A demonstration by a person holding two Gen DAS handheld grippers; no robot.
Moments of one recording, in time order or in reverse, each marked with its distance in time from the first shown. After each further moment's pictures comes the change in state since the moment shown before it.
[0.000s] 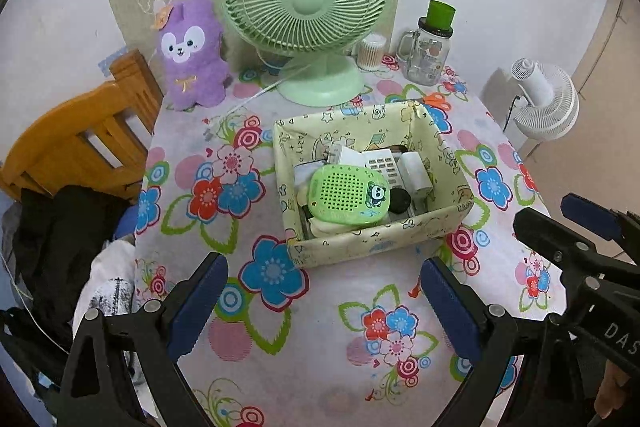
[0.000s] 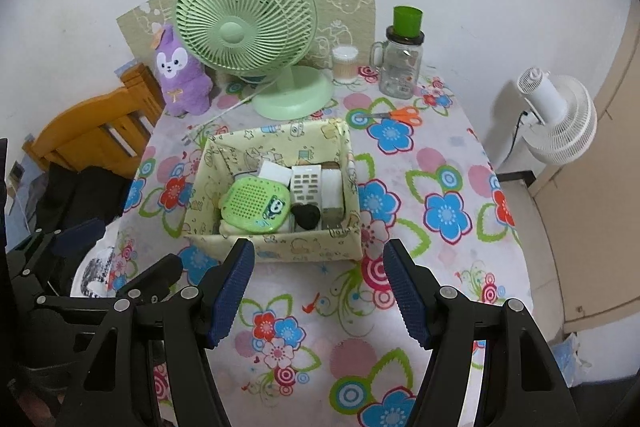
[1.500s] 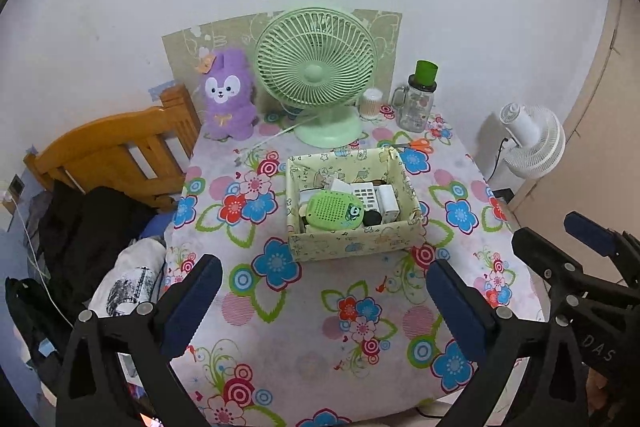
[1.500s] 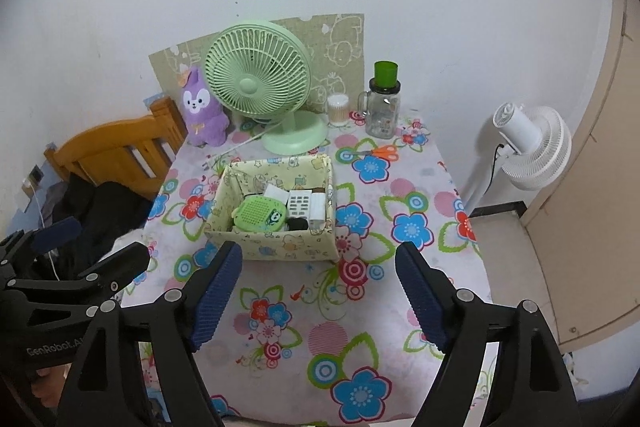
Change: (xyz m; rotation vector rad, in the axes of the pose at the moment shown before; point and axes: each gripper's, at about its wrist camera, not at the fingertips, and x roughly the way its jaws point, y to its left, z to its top) left arm -0.116 -0.033 -0.030 -0.071 -0.150 0.063; right arm -0.109 -0.026 -0.033 -0.053 -0.161 0.024
